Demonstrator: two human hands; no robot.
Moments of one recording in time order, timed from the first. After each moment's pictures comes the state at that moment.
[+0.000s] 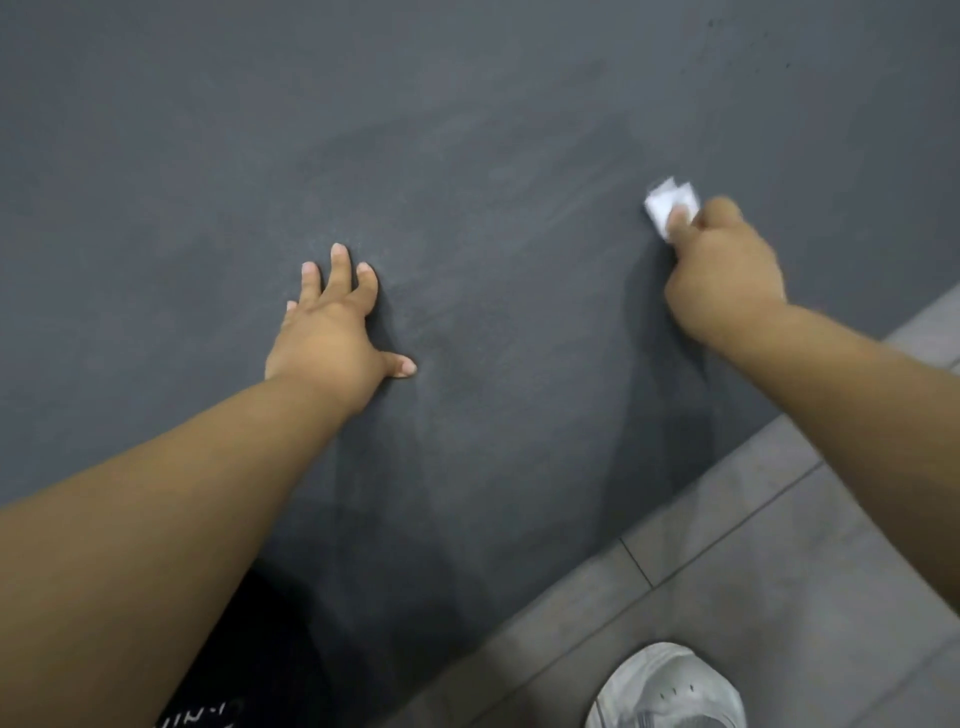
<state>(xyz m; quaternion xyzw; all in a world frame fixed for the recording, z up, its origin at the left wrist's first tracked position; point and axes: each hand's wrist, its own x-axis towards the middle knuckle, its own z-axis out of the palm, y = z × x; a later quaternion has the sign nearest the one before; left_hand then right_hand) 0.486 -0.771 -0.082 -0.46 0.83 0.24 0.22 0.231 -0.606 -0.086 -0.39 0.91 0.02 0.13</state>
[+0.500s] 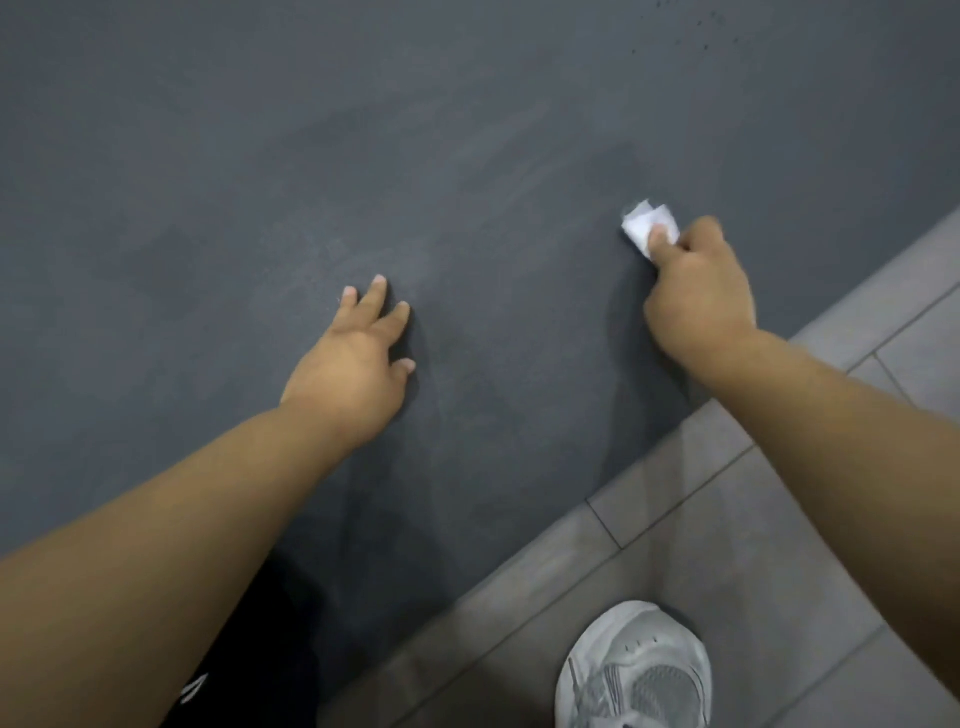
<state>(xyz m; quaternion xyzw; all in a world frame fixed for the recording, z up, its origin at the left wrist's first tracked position) 0.487 -0.716 -0.070 -0.38 0.87 0.26 0.21 0.240 -0.559 -0.102 -0.37 0.92 -0.06 0.08</state>
